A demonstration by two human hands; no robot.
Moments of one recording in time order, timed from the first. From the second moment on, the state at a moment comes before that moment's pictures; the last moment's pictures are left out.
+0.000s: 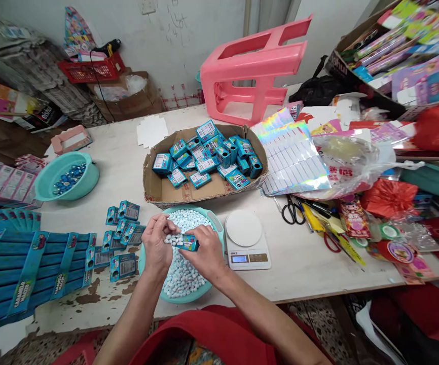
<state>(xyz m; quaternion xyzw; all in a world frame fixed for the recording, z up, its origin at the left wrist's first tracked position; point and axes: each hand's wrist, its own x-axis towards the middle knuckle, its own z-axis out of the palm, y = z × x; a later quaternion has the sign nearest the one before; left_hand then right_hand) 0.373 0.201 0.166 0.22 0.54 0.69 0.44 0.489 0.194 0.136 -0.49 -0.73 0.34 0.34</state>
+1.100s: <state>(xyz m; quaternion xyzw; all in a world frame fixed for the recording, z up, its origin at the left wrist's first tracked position) 0.317 0.211 0.089 0.42 0.69 0.48 0.34 0.519 0.197 0.135 -0.48 -0.72 0.36 0.35</state>
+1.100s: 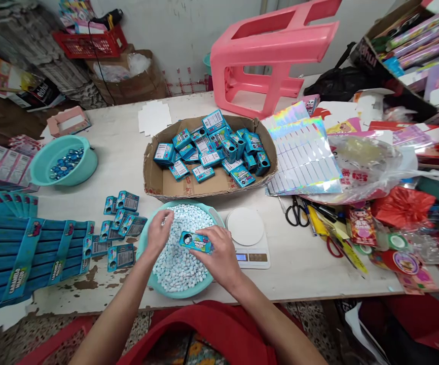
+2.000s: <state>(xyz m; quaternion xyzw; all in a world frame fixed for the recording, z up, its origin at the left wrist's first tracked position) 0.351 0.180 0.143 0.12 0.47 0.72 0.51 0.486 0.185 0.129 -0.46 -0.80 0.30 0.25</state>
